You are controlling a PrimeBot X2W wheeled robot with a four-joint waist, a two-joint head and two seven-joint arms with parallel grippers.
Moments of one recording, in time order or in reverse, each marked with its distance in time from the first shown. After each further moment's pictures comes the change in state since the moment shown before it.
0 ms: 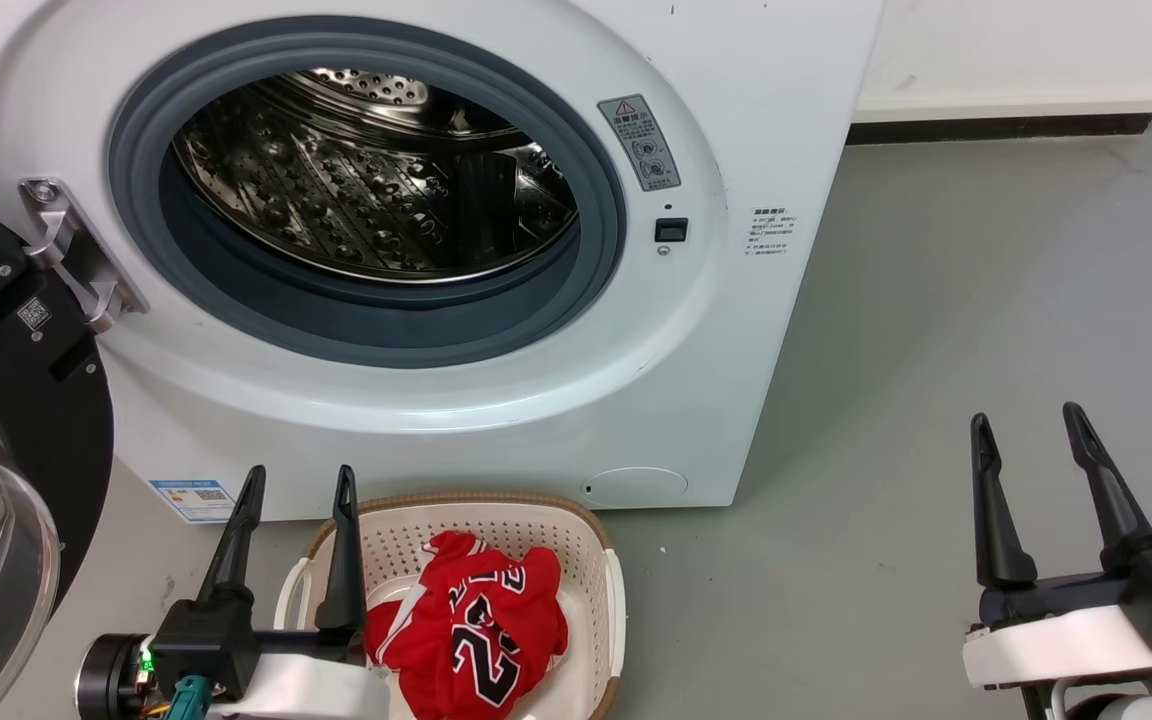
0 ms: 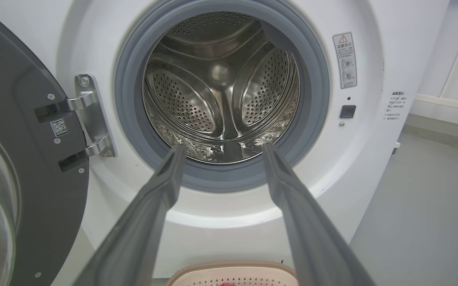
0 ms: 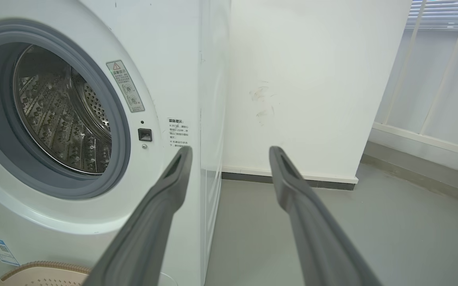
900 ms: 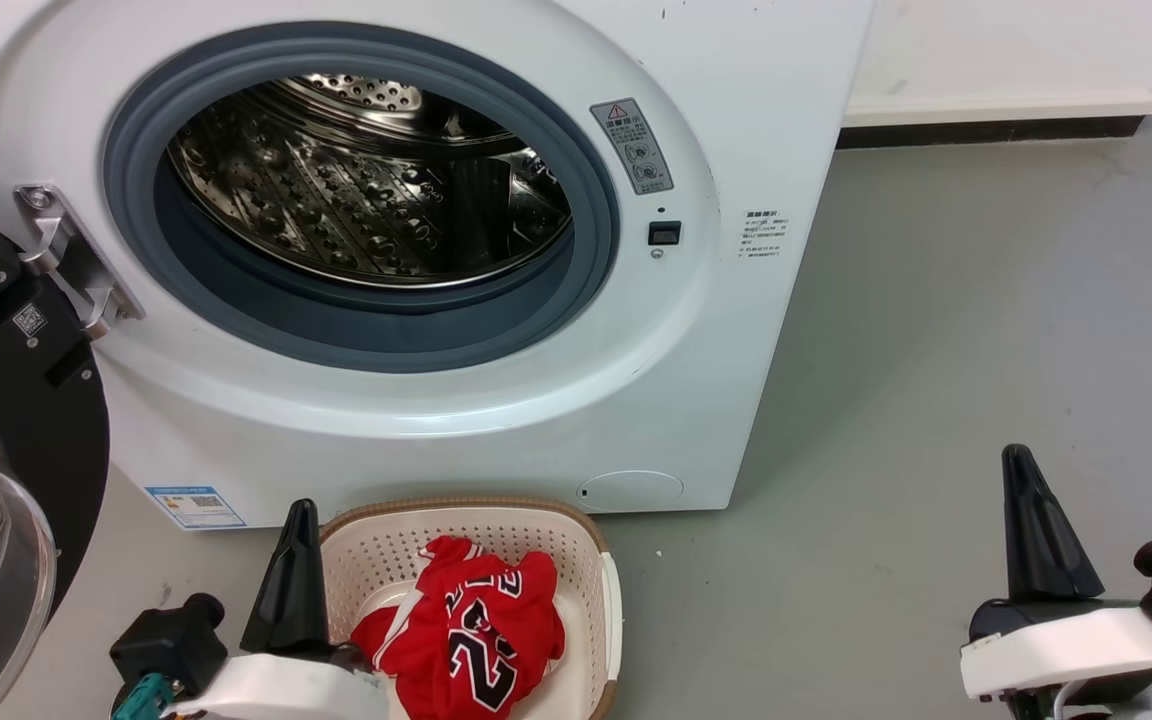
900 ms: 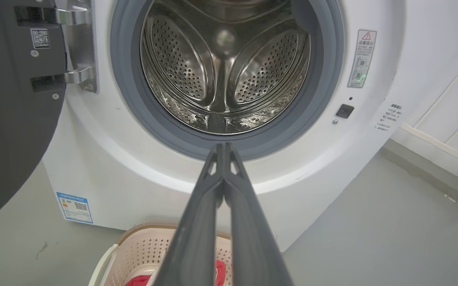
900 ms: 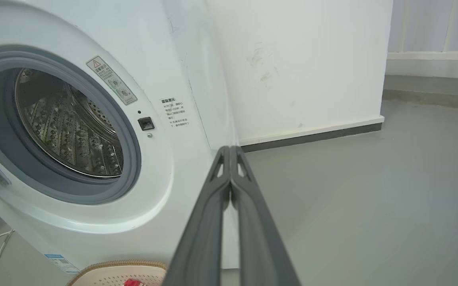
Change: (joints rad) left arm 0.005 0.007 -0.017 0.070 -0.283 -0.010 0.049; right arm 0.008 -0.007 0.018 0.090 0.272 0.000 0.050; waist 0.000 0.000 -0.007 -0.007
